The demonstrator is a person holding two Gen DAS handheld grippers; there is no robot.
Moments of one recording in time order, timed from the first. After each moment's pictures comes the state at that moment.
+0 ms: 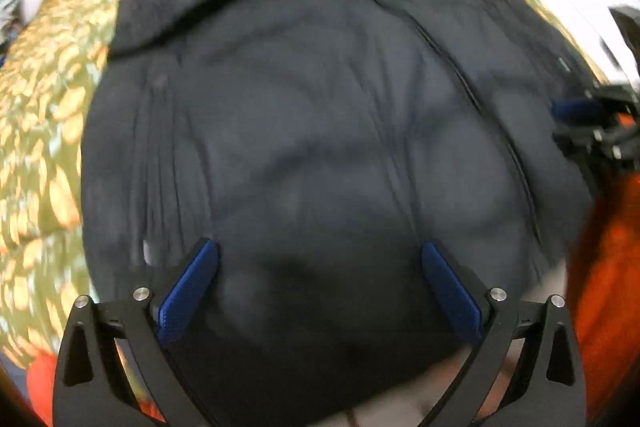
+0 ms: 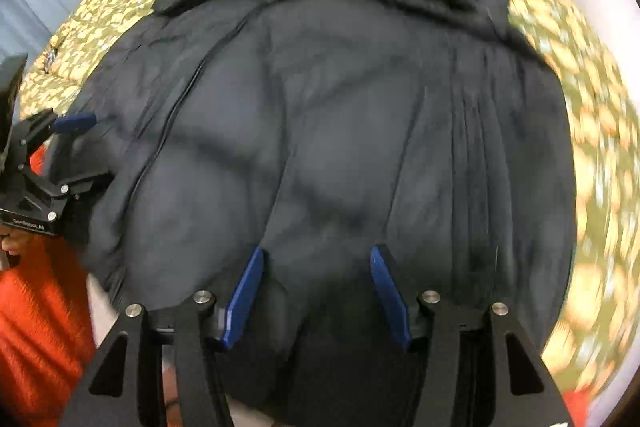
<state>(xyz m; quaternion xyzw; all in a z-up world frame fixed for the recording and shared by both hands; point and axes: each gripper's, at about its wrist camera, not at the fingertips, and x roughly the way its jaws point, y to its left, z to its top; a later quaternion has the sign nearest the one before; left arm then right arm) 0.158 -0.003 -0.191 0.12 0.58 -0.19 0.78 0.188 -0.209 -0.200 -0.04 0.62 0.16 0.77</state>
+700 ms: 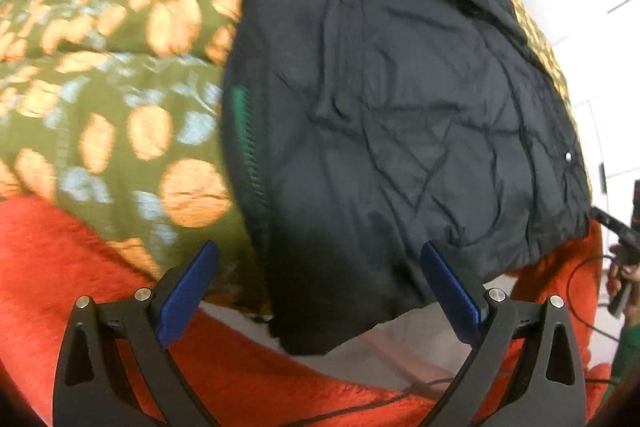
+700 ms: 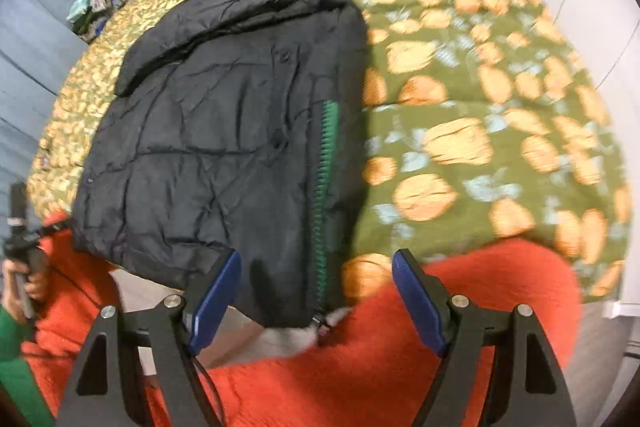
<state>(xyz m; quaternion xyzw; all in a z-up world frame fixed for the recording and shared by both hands) 0.168 0.106 -0.204 -0.11 0.64 -0.11 0.75 0.134 -0.350 -0.163 0.13 0.60 0.08 0.79</state>
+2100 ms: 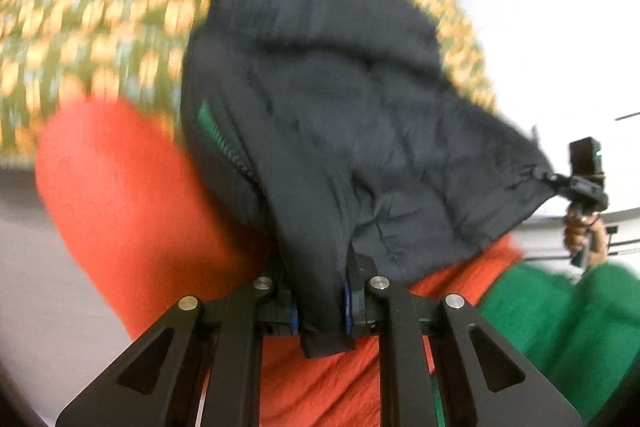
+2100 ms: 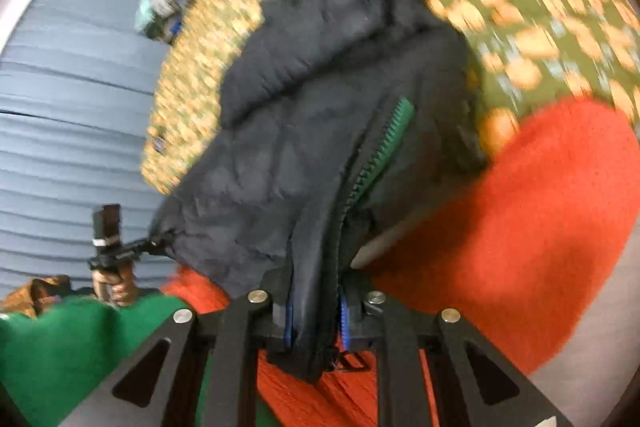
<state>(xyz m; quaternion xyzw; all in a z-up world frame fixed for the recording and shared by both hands) 0.081 0.133 -0.056 -0.15 0.62 -0.20 0.74 0.062 -0.323 -0.071 0.28 0.61 0.22 0.71</state>
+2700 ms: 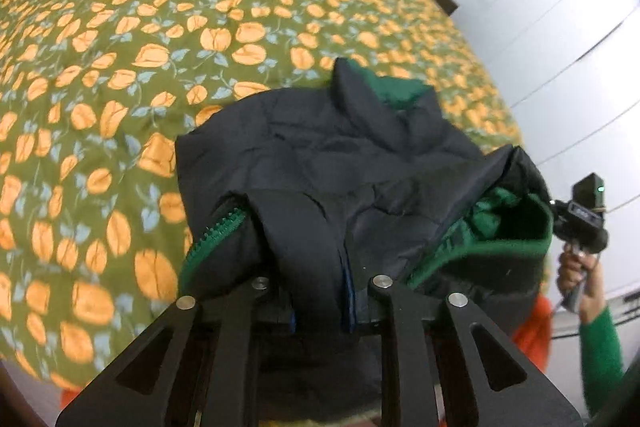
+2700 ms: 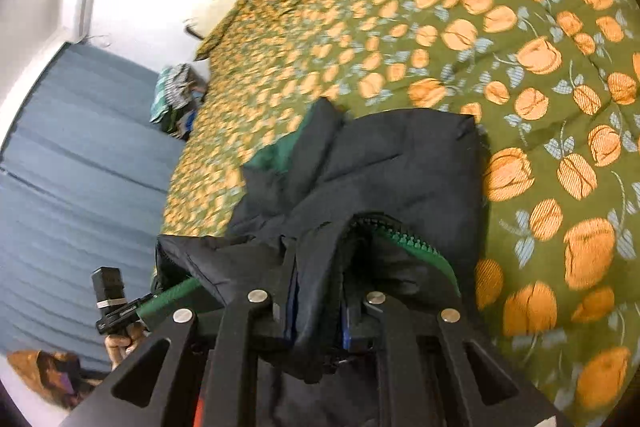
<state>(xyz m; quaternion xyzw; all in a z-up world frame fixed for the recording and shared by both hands) 0.320 0.115 -0.122 -0.13 0.55 -0.14 0.81 0.334 -0.342 -0.151 0.35 0.49 0.19 0.78</state>
